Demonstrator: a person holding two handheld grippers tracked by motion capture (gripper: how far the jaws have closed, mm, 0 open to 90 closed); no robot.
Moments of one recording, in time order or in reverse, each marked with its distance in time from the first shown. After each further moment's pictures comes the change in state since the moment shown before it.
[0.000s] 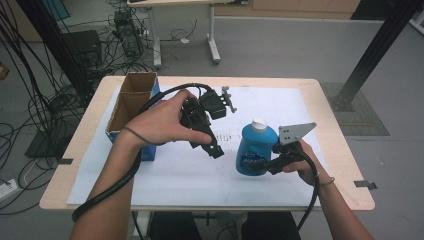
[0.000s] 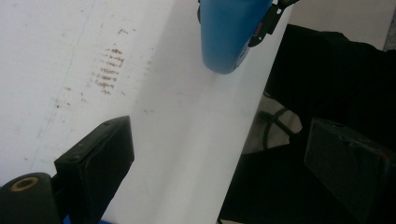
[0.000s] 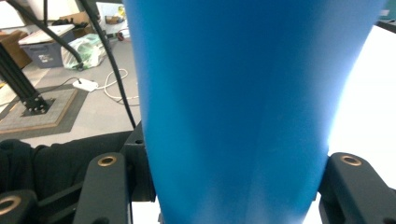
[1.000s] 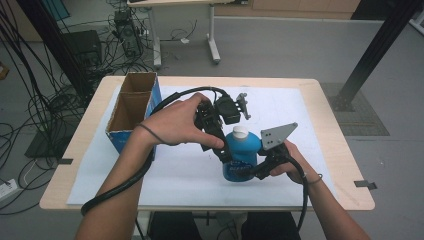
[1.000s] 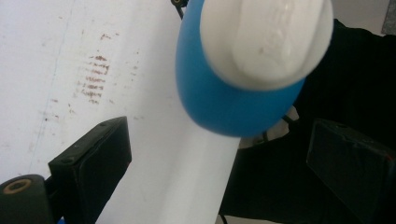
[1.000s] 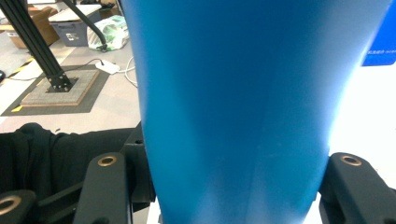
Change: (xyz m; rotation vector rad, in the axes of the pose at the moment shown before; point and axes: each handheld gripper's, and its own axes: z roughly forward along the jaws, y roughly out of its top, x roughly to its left) left arm -0.011 0.021 0.014 0.059 -0.018 0.059; right arm 0.011 0.020 0.033 0.052 0.101 -0.066
